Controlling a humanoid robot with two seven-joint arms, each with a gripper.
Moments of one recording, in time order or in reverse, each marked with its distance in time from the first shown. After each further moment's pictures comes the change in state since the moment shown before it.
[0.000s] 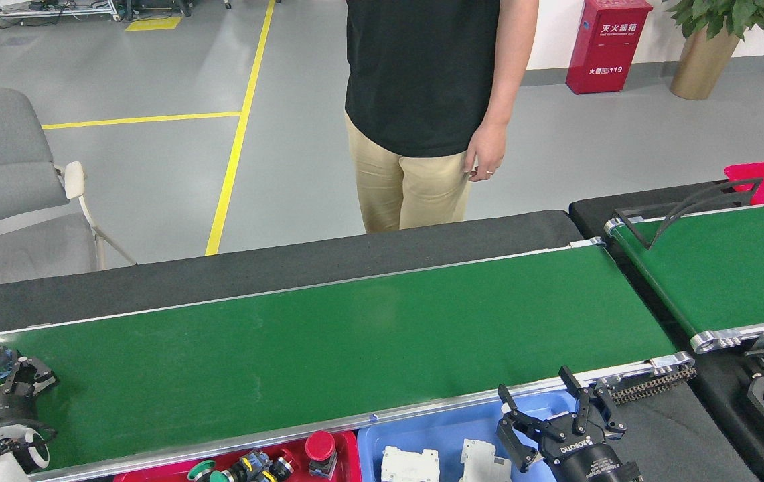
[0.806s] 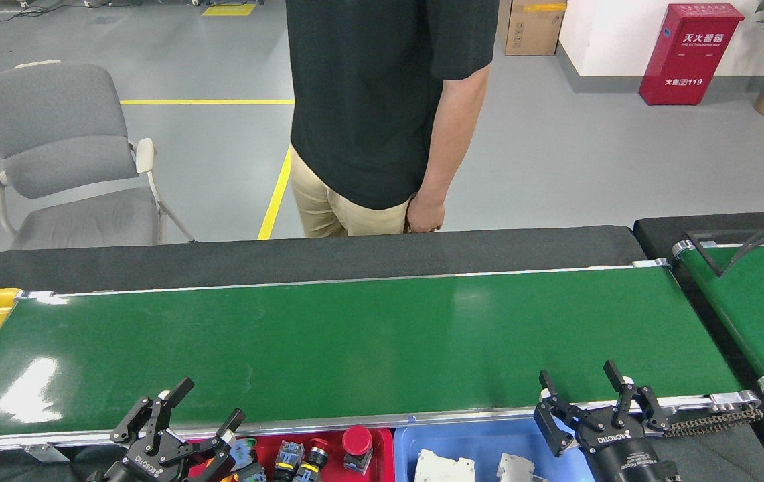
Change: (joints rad) left arm 0.452 -0.199 0.038 -0.719 -0.001 -0.587 -0.121; right arm 0.000 0.001 -0.102 0.005 -0.012 0.042 0.004
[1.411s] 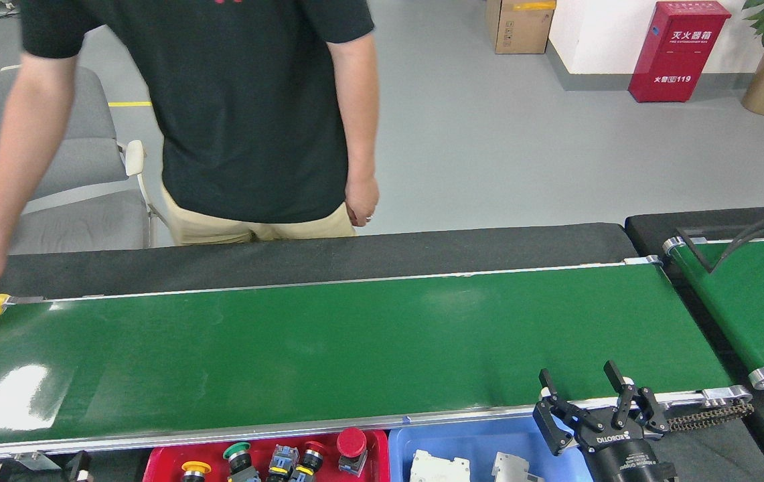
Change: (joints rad) left arm 0.219 -0.017 0.230 -0.046 -0.008 0.410 -0.003; right arm 0.003 0.026 -0.012 -0.008 0.000 0.002 -0.006
